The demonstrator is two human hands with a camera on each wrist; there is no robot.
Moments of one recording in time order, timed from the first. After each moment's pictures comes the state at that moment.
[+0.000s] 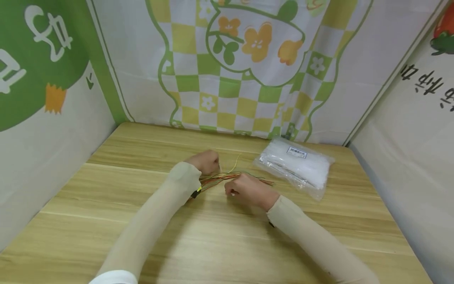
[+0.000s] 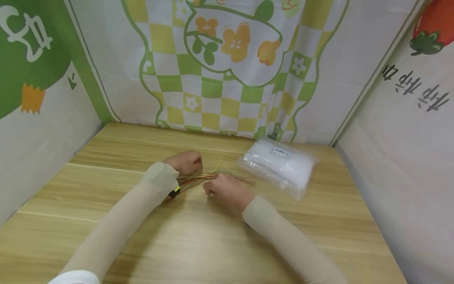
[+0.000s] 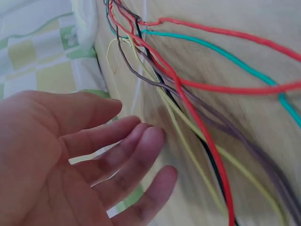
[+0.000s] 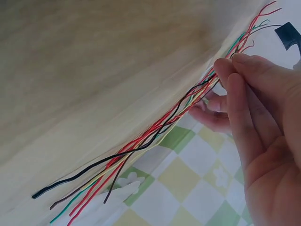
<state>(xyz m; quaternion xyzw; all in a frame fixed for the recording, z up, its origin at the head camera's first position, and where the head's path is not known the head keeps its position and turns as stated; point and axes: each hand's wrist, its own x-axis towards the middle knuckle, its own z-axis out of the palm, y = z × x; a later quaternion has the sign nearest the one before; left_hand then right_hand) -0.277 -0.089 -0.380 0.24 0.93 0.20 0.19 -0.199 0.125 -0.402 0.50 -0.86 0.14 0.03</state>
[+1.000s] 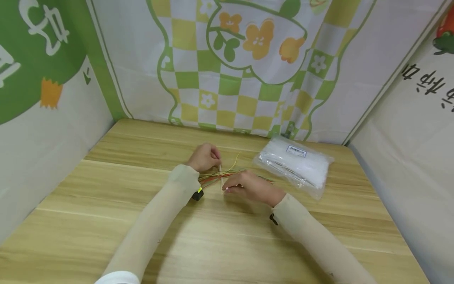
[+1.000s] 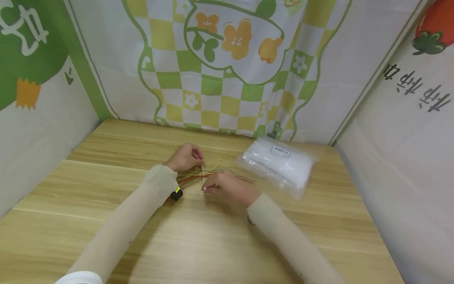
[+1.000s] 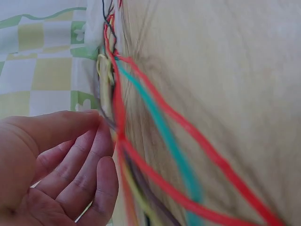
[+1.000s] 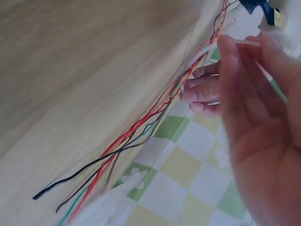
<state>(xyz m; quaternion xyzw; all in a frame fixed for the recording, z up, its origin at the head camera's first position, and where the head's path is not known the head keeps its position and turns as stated) -0.282 -0.085 -0.408 0.14 0.91 0.40 0.05 -0.203 0.135 -0.394 0.49 -0.83 0.27 -0.05</state>
